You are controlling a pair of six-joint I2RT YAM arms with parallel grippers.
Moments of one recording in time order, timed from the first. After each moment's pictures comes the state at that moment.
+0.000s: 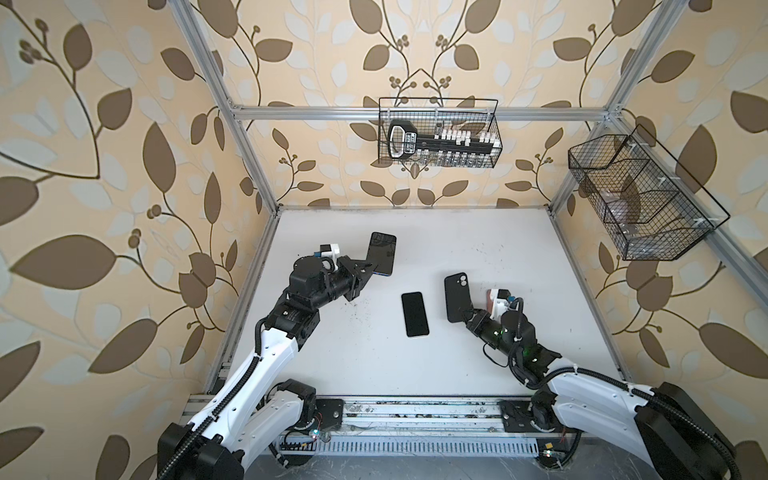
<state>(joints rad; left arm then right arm) -0.28 0.91 0.68 0.00 0.53 -1.41 0.57 1.00 0.12 0.50 -0.02 1.10</state>
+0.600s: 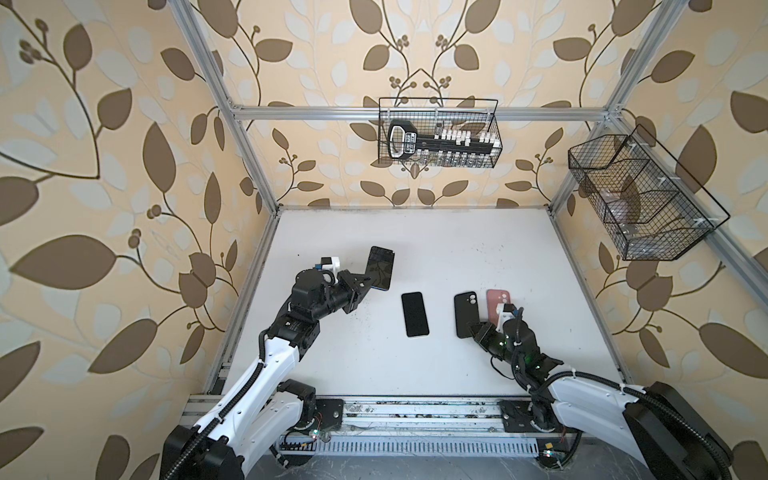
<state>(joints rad) -0.25 0.87 0.52 0.06 0.55 -1.35 0.49 1.02 0.03 0.44 -0.06 1.10</state>
